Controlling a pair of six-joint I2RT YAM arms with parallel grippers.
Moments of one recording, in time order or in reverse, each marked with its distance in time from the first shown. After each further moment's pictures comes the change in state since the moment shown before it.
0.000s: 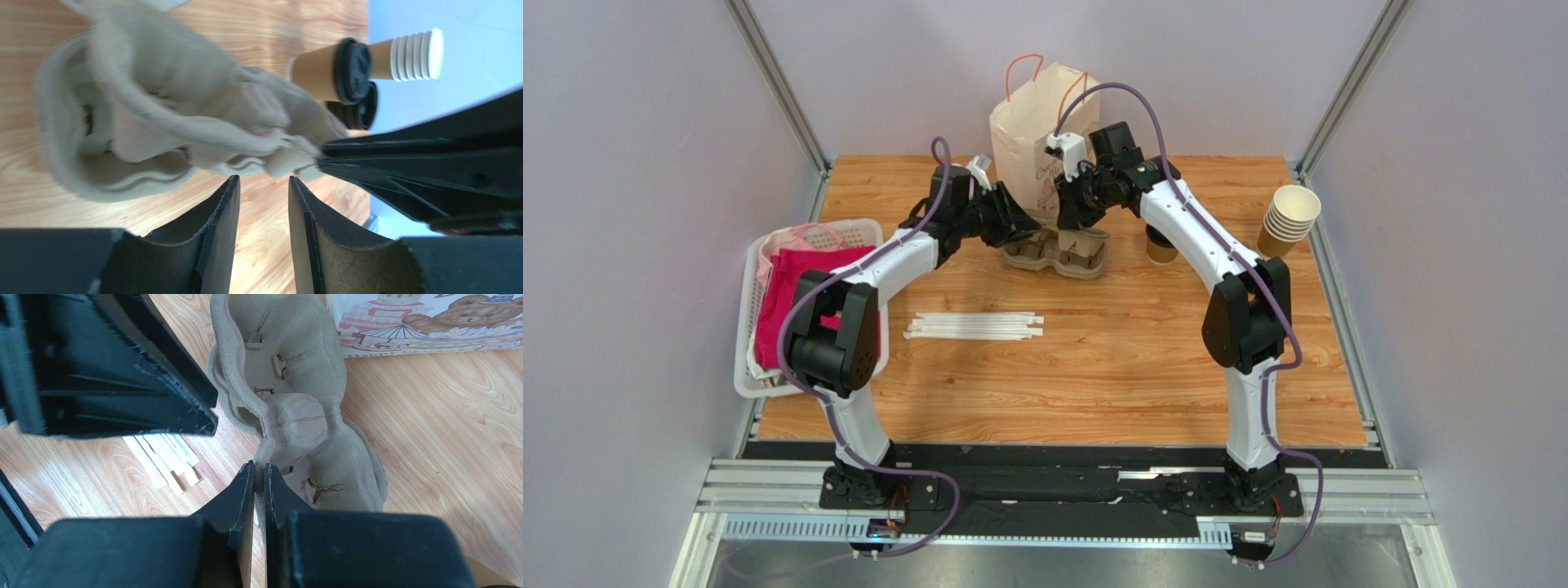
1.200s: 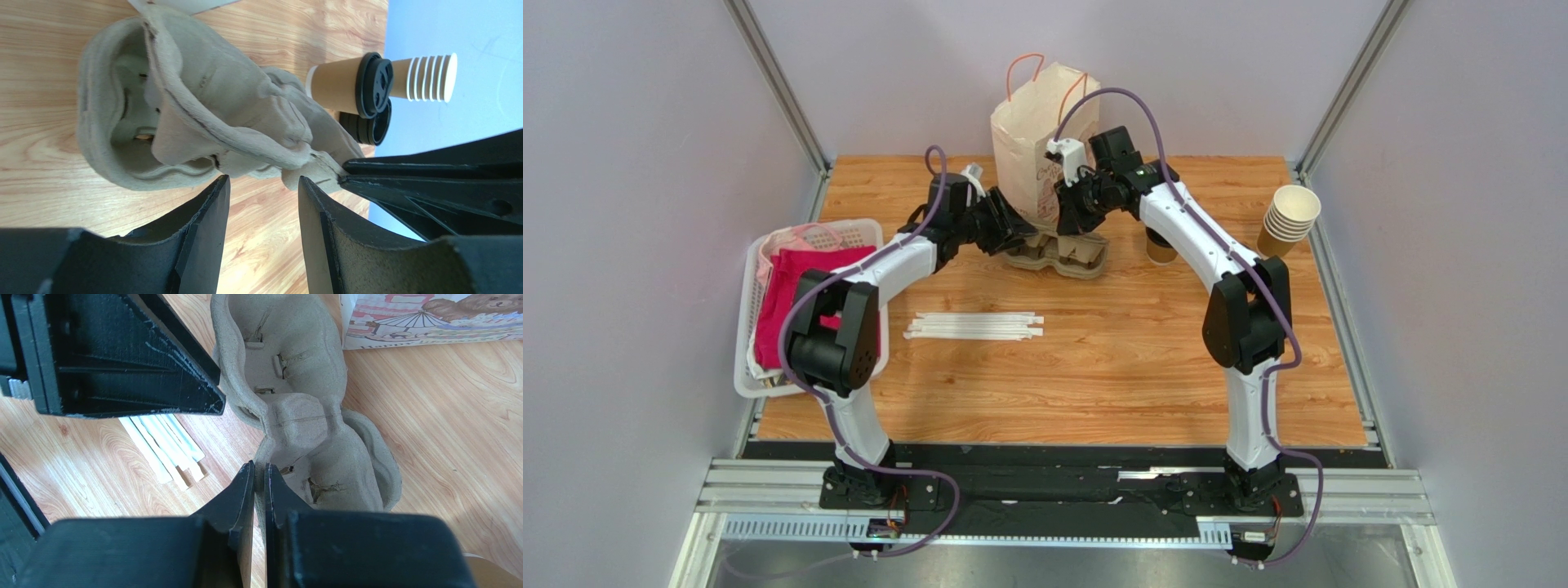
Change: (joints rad) left arm 0.007 0.003 -0.045 0.003 -0.058 -0.057; right arm 0.000 -0.003 -0.033 0.007 -0.019 0.006
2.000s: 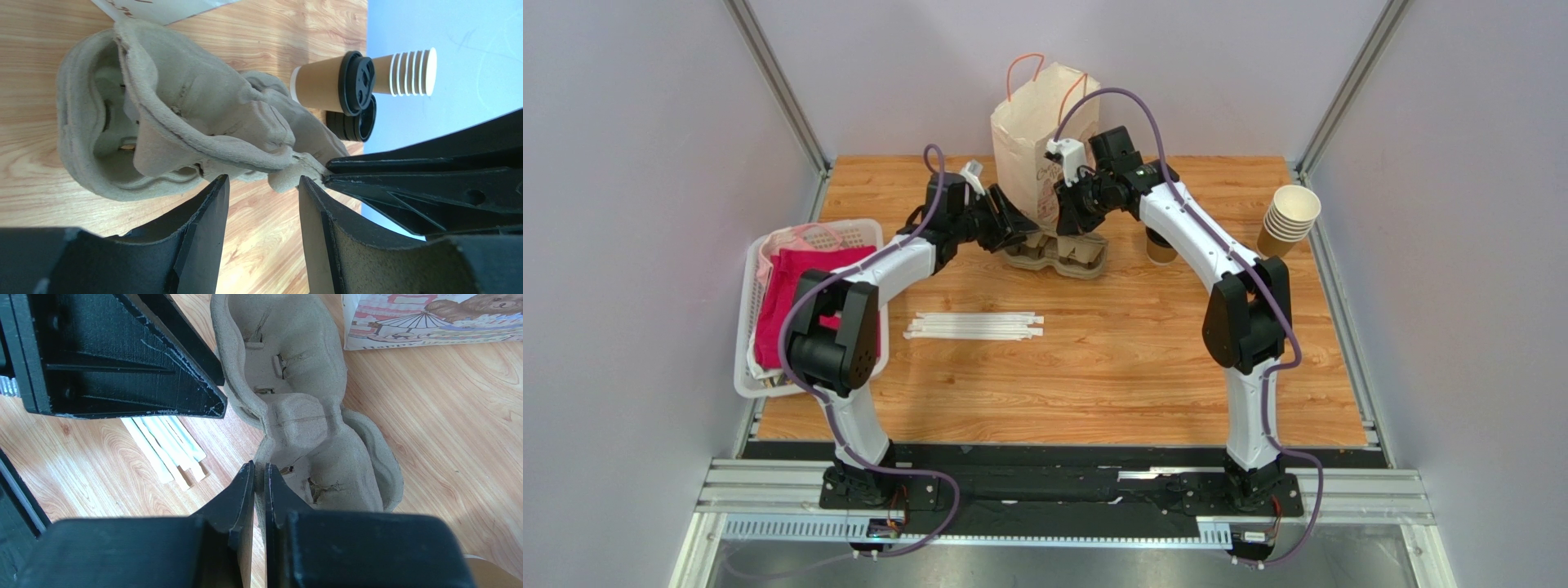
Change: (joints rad) left arm 0.009 0.000 -0.016 0.071 0.041 -0.008; right arm 0.000 0.000 0.000 0.000 -0.007 0.000
